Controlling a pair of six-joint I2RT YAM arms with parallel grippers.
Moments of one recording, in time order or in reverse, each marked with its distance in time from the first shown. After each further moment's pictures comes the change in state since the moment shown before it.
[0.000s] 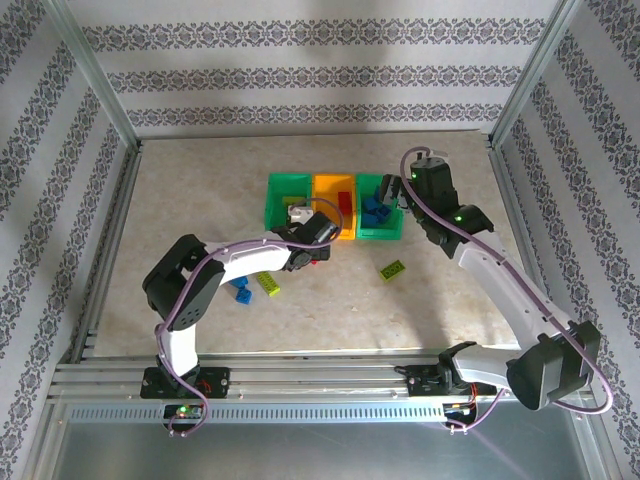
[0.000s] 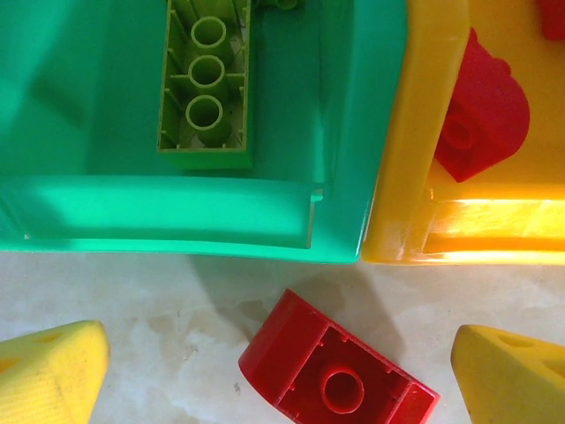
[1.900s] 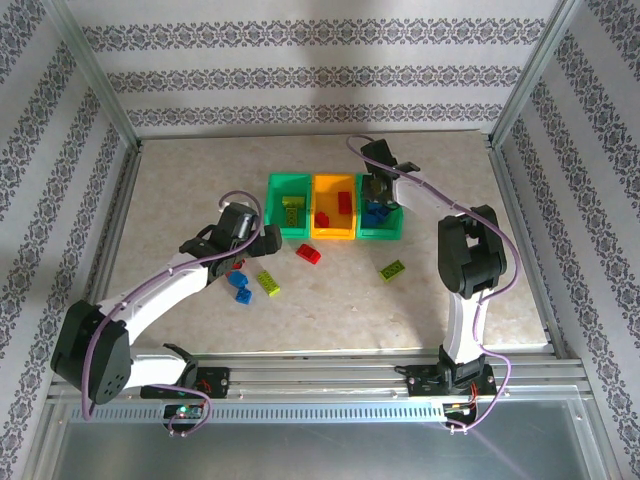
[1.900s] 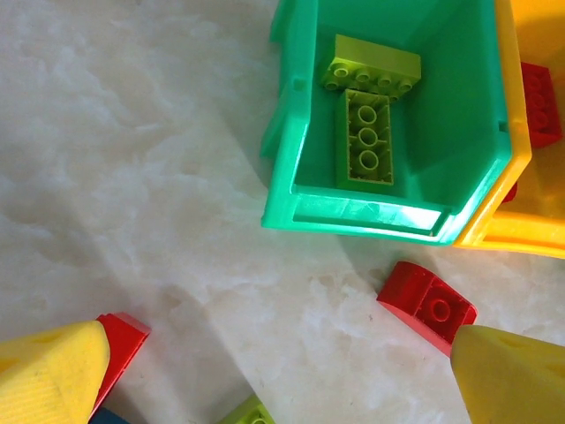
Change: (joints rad) left arm 0.289 -0.590 -0.378 0.066 0.297 0.135; right arm -0.037 0.748 0.404 -0.069 -0.050 -0.016
